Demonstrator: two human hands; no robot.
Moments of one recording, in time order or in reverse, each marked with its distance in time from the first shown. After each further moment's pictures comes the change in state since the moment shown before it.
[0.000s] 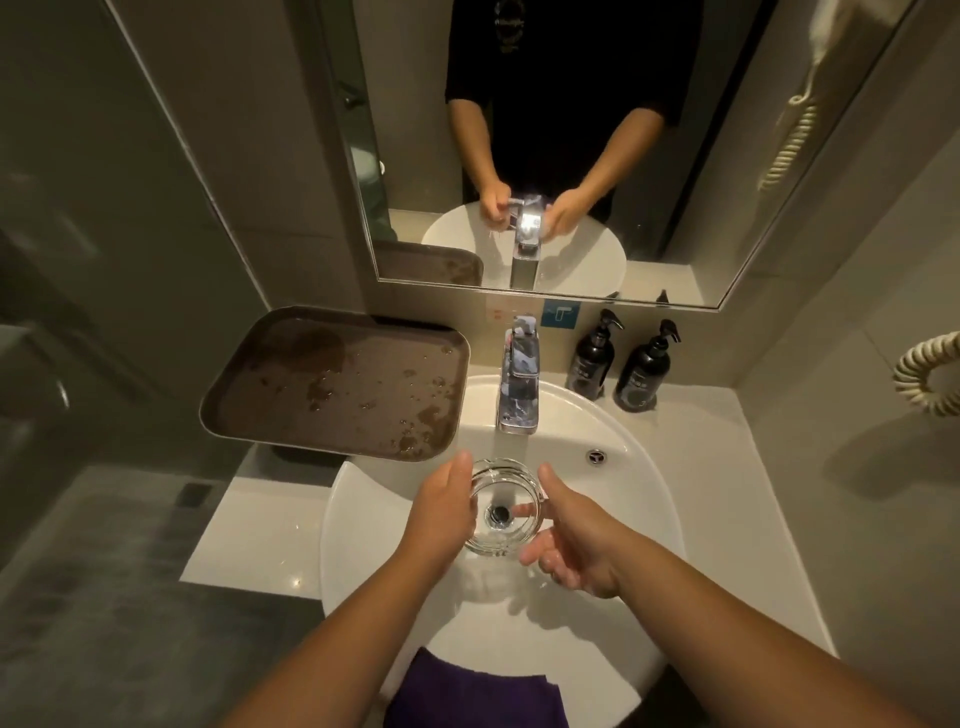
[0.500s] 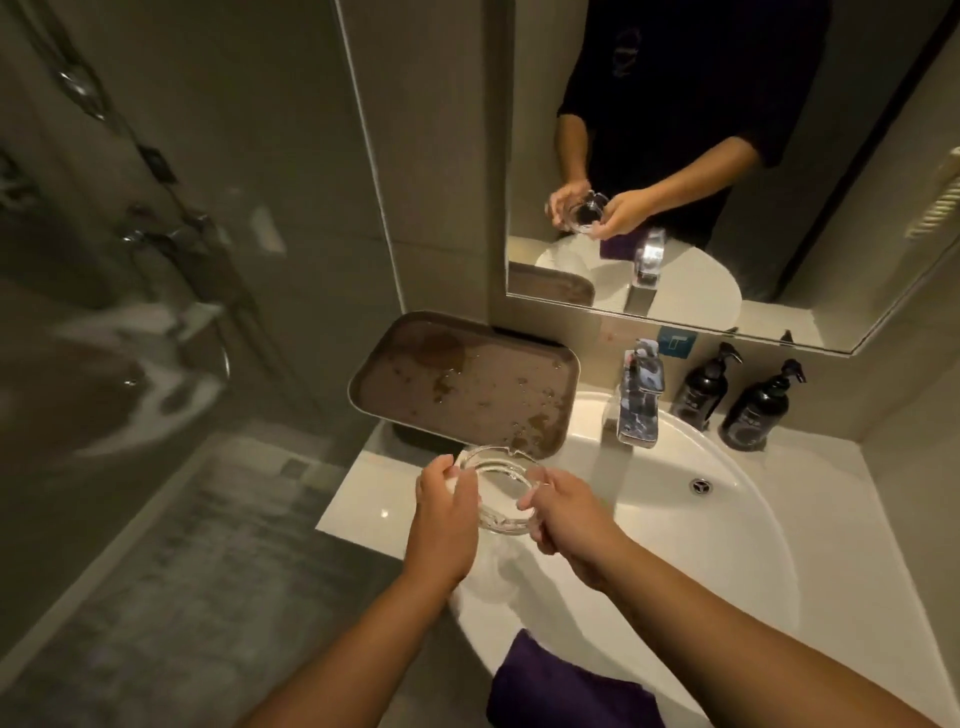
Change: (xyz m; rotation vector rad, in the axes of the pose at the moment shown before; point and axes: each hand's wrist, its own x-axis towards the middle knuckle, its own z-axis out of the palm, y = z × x) left_hand -0.056 -0.012 -0.101 0.117 0.319 0.011; right_hand -0.006 -0.011 0.126 -0.218 0.022 -0.473
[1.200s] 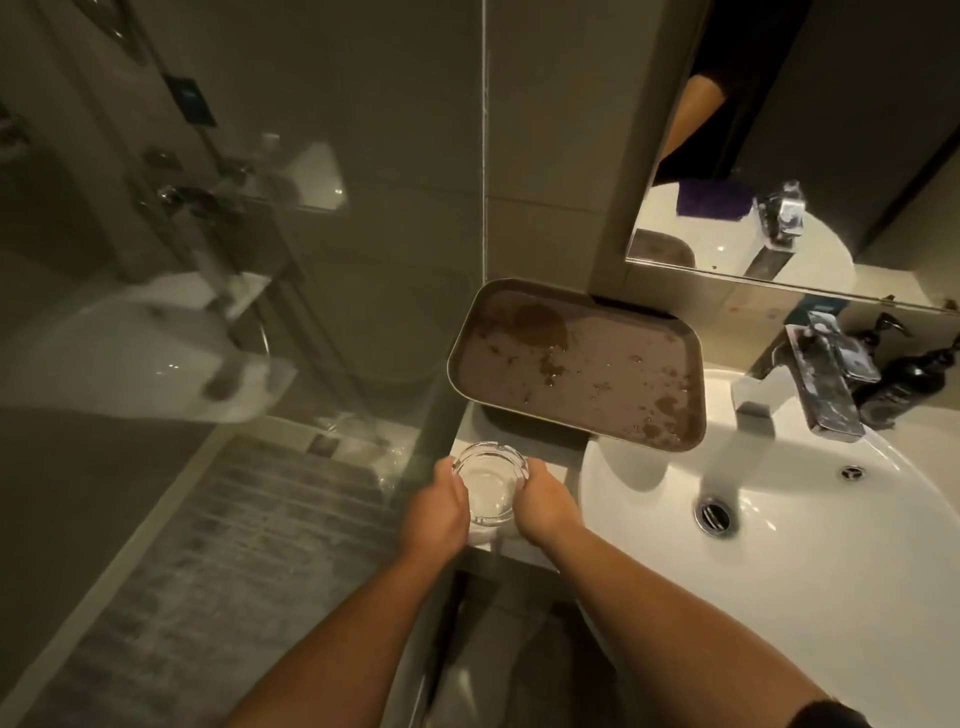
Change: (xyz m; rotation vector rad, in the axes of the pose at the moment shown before) left_hand 0.136 -0.141 -0.127 0.521 -0.097 0.051; right_hand 0.109 0.015 0.203 -0.680 0.191 -0.016
